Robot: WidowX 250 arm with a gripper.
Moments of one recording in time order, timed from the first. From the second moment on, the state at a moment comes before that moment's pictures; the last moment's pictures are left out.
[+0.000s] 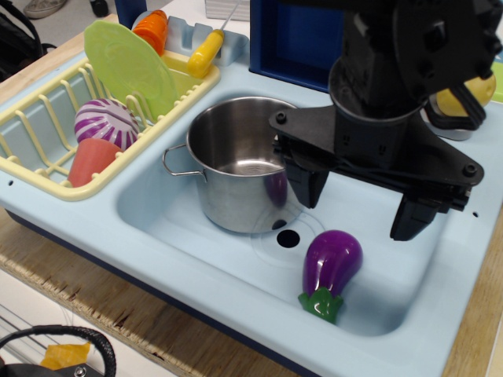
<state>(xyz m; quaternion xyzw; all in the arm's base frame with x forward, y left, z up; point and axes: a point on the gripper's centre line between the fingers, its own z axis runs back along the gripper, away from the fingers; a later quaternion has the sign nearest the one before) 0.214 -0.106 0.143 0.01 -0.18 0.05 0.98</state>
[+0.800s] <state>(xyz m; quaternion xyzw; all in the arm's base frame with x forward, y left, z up) 0.216 -0.107 0.126 0.02 -0.12 0.12 0.98</state>
